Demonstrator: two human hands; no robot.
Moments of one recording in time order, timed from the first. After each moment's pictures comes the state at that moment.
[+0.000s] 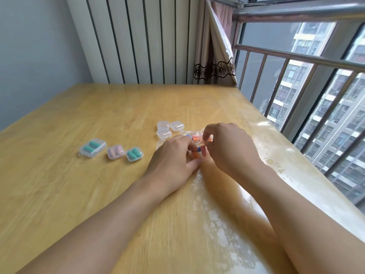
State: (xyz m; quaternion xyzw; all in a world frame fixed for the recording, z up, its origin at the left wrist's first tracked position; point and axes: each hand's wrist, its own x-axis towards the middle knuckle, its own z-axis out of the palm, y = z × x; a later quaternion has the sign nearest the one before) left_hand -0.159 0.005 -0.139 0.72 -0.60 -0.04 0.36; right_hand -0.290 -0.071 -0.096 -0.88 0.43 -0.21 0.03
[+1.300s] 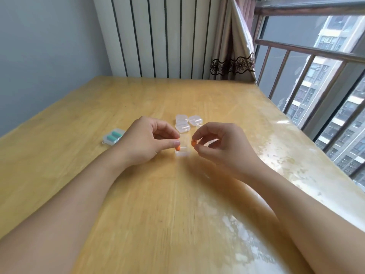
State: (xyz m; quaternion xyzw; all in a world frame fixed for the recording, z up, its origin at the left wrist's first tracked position) left_hand -0.080 0.054 -0.104 0.70 -0.52 -0.22 0.44; right_hand -0.270 -0.050 -0.113 -0.85 0.22 -0.31 0.37
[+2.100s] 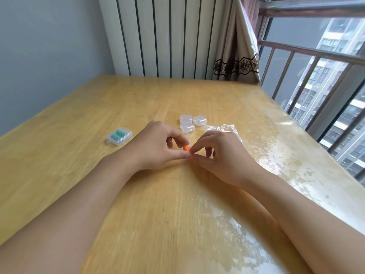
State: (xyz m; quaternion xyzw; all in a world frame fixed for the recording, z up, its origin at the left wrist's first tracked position) left_hand -0.085 0.054 -0.107 0.71 -0.62 -0.10 0.31; right_hand -0.259 -0.049 -0.124 -0.93 0.19 -0.25 0.19
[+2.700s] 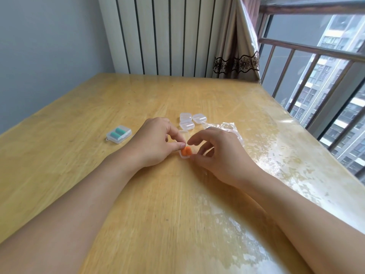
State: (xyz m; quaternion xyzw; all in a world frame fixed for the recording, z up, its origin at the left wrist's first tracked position) left_hand -0.087 0.049 -0.107 0.75 -0.58 -0.08 0.30; right_hand -0.258 -0.043 -0.129 -0.89 0.22 -0.27 0.28
